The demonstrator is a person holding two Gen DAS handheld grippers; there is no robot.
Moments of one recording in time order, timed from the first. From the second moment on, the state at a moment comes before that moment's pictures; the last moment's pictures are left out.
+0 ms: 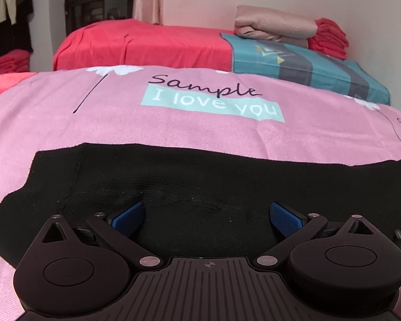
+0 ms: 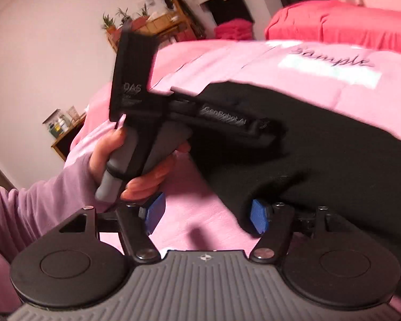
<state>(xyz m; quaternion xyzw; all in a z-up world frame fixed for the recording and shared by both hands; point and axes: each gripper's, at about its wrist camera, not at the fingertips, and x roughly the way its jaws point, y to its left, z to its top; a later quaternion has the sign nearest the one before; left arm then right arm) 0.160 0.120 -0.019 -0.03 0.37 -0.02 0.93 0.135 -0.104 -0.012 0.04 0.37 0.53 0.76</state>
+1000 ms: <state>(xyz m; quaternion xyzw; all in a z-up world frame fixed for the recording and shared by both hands) 0.159 0.116 -0.021 -0.01 0.37 -0.01 0.93 0.101 -0.500 -0.016 0.42 0.36 -0.05 0.83</state>
